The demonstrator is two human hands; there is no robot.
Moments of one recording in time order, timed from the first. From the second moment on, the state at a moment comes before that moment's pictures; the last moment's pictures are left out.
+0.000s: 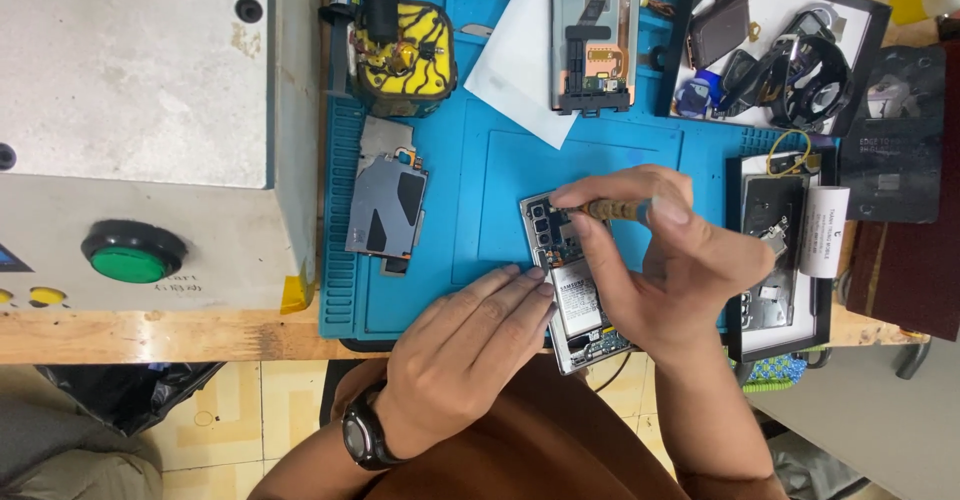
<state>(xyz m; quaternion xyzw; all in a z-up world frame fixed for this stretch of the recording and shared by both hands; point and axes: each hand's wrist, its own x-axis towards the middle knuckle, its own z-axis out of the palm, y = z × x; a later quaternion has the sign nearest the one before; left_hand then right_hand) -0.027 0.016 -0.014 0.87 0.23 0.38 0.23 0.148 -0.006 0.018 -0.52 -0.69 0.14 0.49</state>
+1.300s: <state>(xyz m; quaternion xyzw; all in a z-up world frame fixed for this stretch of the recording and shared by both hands) -0.023 0.019 -0.013 0.86 0.24 0.40 0.21 0.153 0.004 0.019 -0.52 -0.74 0.04 0.42</state>
